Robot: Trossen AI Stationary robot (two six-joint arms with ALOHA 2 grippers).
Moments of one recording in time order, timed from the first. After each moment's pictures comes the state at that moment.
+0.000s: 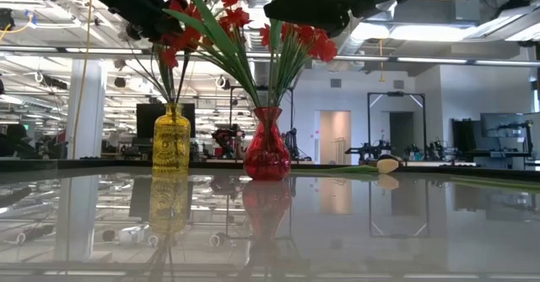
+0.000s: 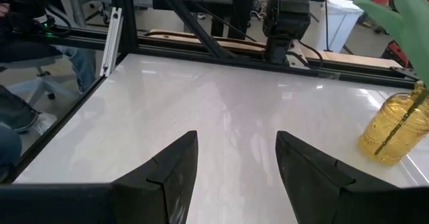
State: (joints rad) left arm 0.10 0.93 0.66 -0.08 -0.72 0.02; right arm 0.37 1.63 0.88 0.47 0.31 0.01
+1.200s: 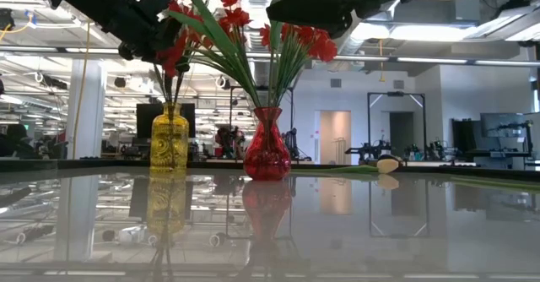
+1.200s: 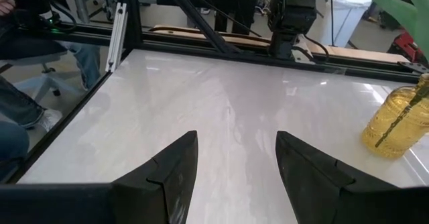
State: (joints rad) left arm 0.11 0.92 0.55 -0.03 -0.71 -0.11; right arm 0.39 1.63 0.88 0.45 0.31 0.03
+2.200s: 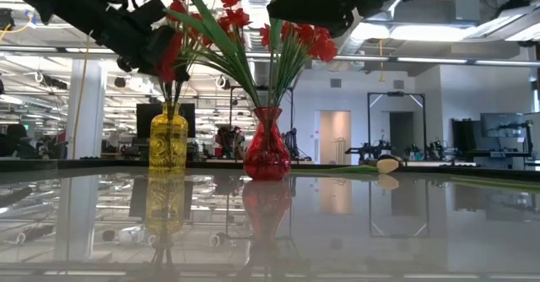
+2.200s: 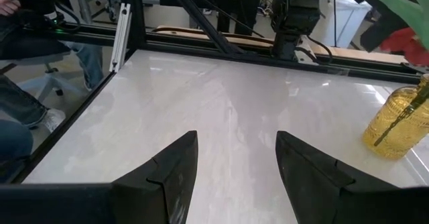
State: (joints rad) left arm 0.08 0.90 0.44 0.07 -0.66 -0.10; right arm 0.39 1.63 0.88 0.46 0.31 0.03
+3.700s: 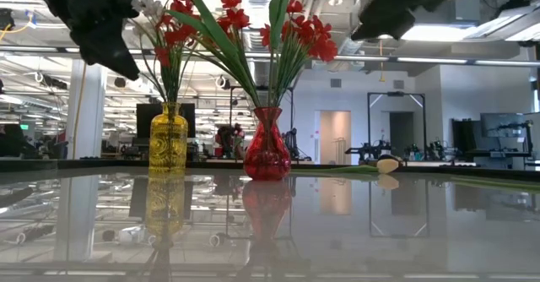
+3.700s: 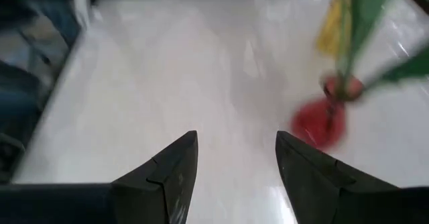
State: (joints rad) left arm 0.05 0.71 0.67 -0.72 -0.29 -0.37; right arm 0.35 1.29 0.89 -0.22 0.31 0.28
